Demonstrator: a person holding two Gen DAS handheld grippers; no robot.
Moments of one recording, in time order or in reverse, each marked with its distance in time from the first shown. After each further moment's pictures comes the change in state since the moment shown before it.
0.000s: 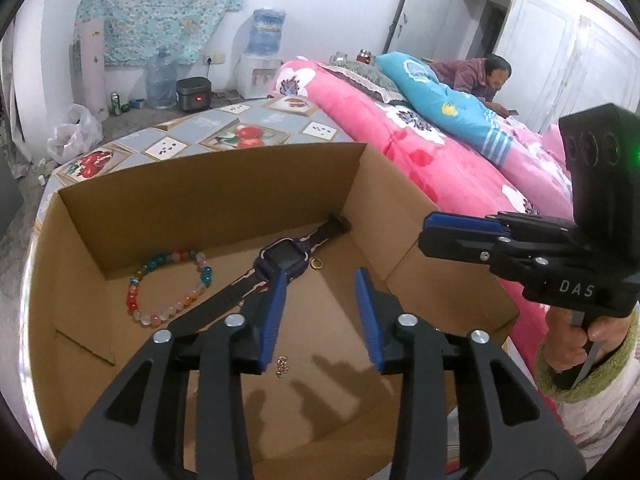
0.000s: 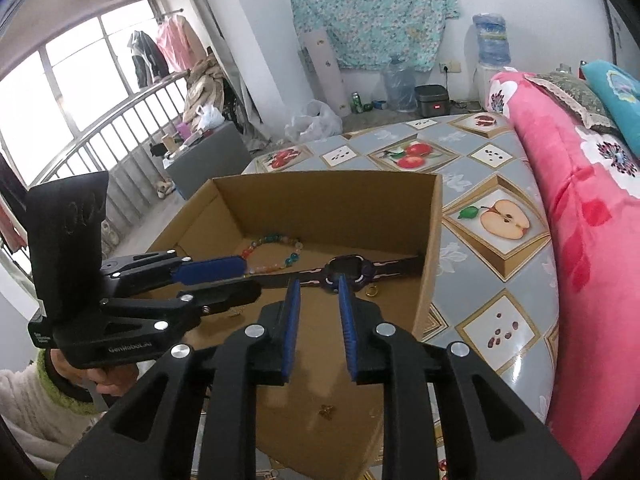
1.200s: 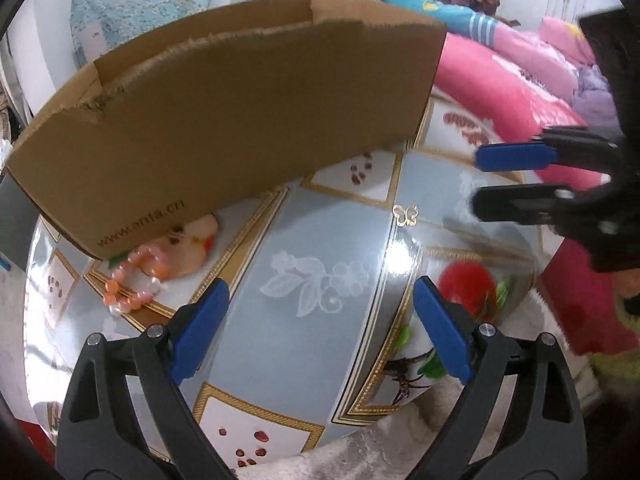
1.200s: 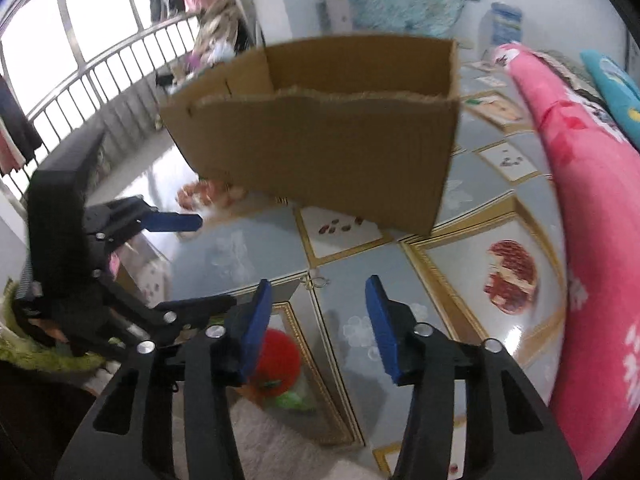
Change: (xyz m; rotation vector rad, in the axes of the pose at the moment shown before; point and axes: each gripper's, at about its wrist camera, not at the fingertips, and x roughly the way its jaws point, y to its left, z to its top) left arm -0.030 -0.063 -0.175 0.142 0.188 0.164; right arm -0.030 0.051 -0.163 -0.134 0.179 -0.073
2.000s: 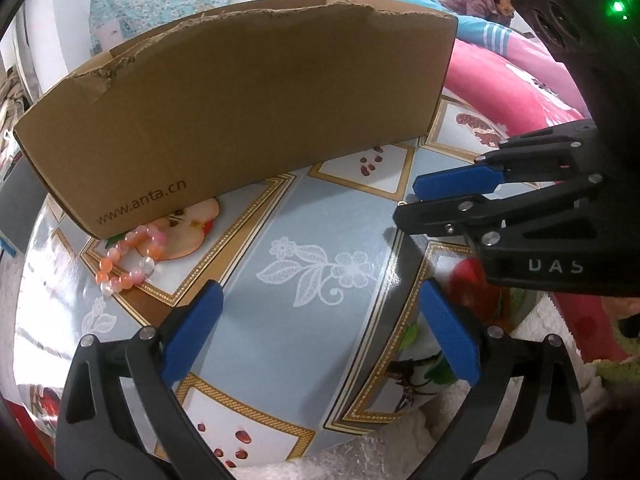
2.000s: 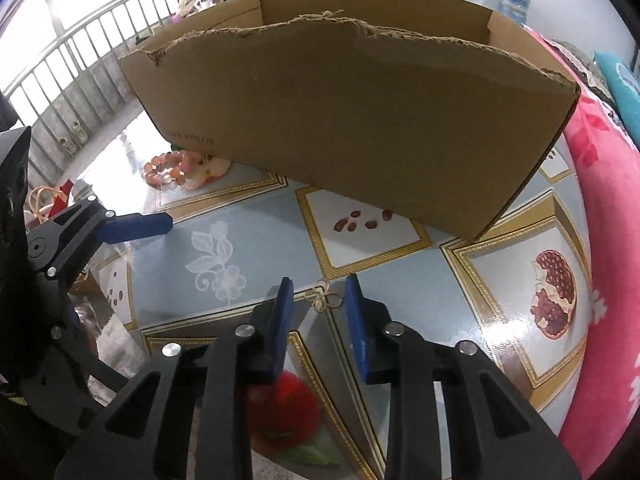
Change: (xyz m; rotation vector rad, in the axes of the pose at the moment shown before) left arm 0.006 -0.009 -0.014 -0.051 -0.049 0.047; right arm 0.044 0.021 0.019 -0.021 0.127 -0.089
